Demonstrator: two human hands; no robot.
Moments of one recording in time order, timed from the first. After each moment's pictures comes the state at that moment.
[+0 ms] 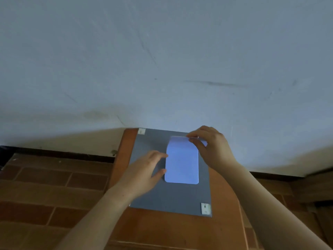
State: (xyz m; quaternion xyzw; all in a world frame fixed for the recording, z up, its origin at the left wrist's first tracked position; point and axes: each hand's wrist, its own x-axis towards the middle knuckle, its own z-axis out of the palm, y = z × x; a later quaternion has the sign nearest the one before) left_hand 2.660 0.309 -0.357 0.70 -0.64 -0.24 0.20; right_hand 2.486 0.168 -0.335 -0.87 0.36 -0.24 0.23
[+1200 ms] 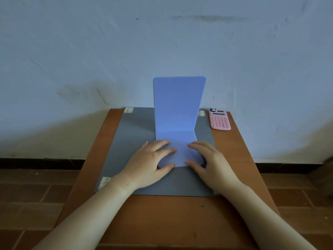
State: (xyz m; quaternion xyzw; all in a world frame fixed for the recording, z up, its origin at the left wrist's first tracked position) left_hand 2.636 0.299 -0.512 0.65 -0.73 -0.13 0.18; right_hand 2.436 0.232 -0.511 -0.86 0.39 -0.23 0.23
